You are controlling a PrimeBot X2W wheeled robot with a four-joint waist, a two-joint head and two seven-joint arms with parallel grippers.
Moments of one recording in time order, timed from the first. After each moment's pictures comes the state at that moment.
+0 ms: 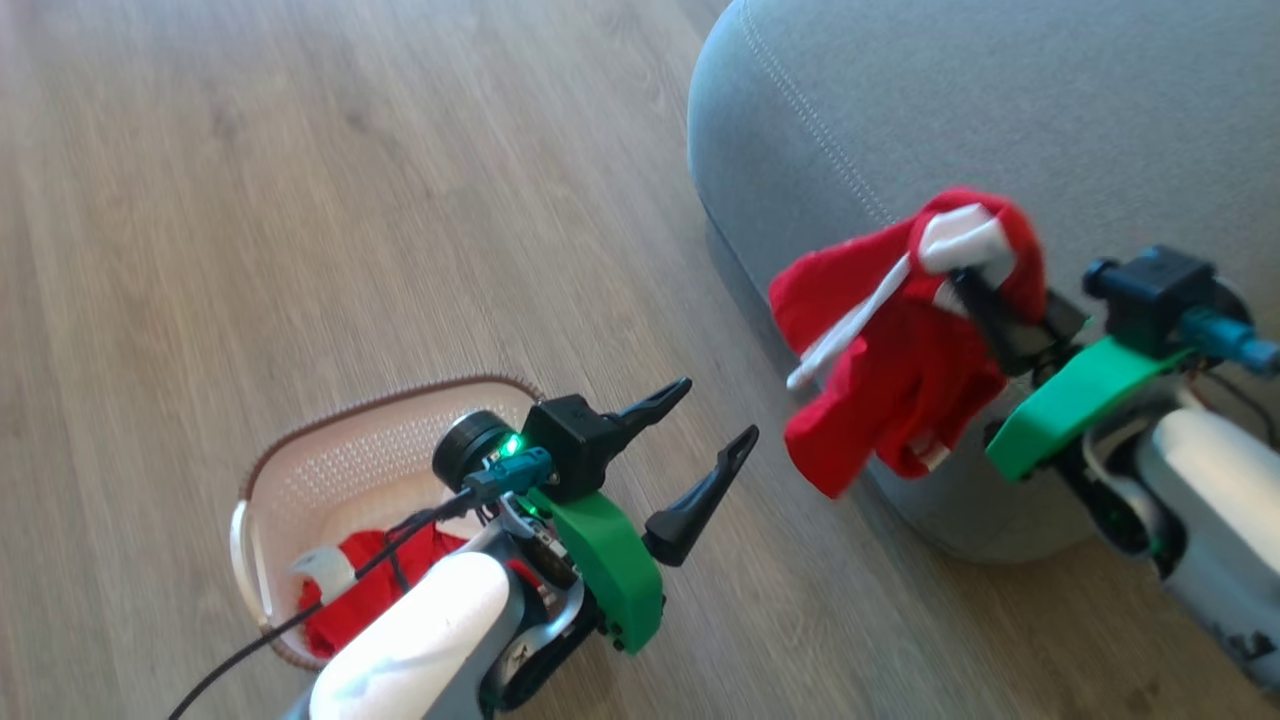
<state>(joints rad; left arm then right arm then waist) -0.37 0.19 -0.80 0.09 -0.51 -0.10 0.01 -0.56 -0.59 0.74 0.17 0.74 0.12 -0.25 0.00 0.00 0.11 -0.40</state>
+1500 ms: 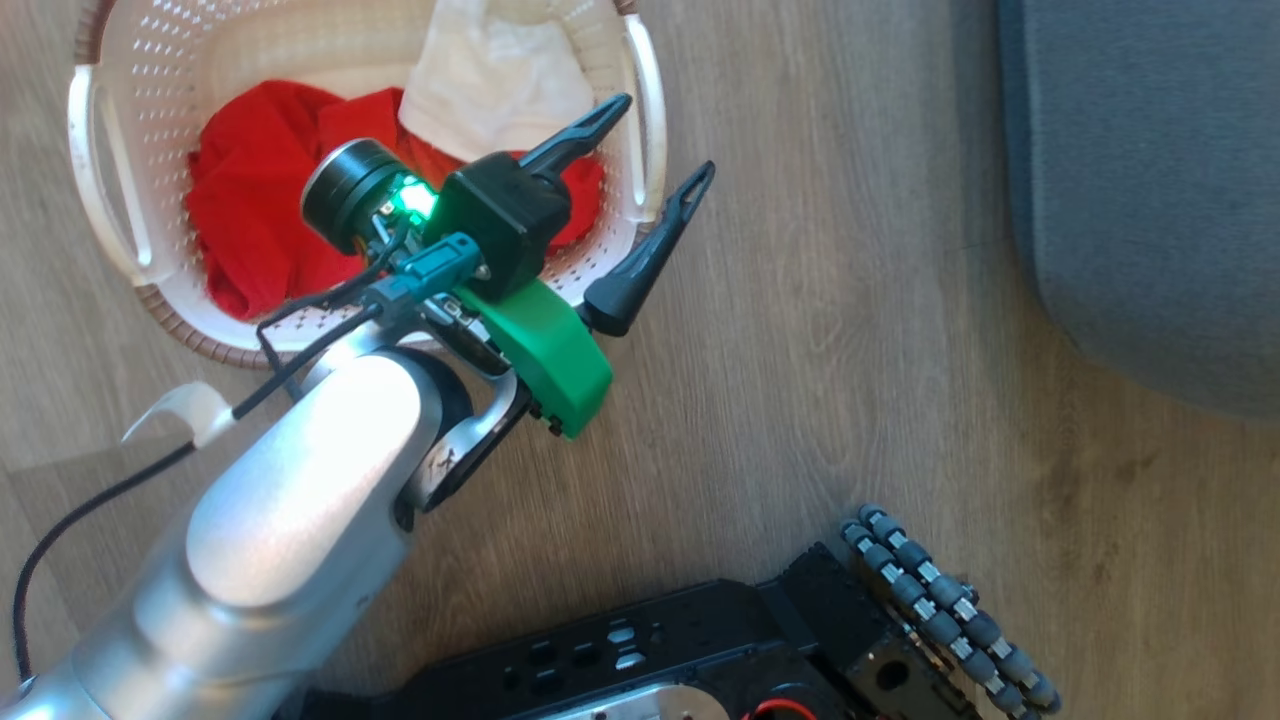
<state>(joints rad) -0.68 0.29 -0.72 -0.04 -0.43 -0.05 0.10 -1.47 -0.71 -0.20 0.93 0.72 0.12 -0.18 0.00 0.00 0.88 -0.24</state>
